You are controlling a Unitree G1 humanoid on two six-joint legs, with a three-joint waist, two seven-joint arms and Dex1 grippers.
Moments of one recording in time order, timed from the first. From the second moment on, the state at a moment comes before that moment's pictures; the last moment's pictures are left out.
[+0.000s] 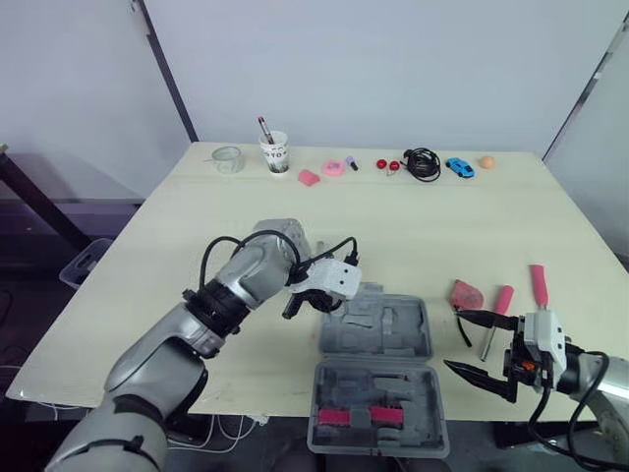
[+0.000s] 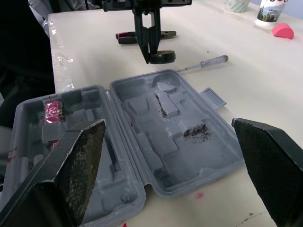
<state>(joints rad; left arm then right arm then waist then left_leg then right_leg) -0.95 0.53 -0.65 0.28 0.34 0.36 -1.56 0.15 -0.64 -0.14 -0.21 0.48 -0.01 1.15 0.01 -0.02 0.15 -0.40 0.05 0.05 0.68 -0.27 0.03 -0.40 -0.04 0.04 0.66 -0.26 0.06</state>
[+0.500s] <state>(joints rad) -1.07 0.43 -0.68 0.66 0.27 0.22 -1.56 0.18 -0.65 -0.14 -0.21 0.47 -0.03 1.15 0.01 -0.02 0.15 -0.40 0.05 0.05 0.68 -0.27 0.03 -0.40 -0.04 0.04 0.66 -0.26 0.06</state>
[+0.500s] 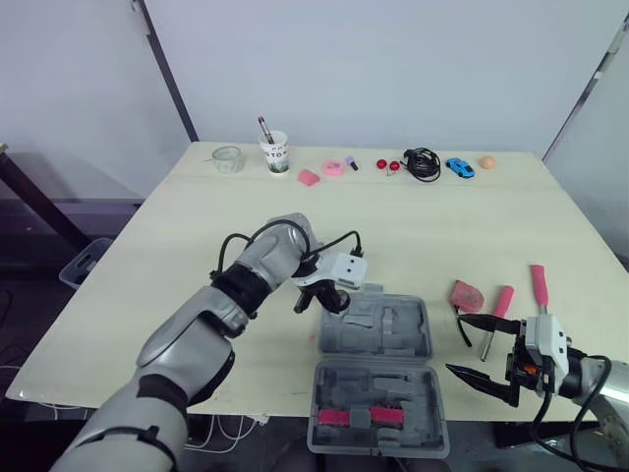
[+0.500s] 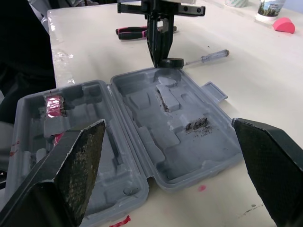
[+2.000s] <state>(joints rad) -1.14 0.33 -0.67 0.98 0.32 0.07 -1.56 0.22 -0.65 -0.13 -0.21 0.43 -0.06 1.13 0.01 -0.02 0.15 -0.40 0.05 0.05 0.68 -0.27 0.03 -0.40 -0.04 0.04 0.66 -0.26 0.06</state>
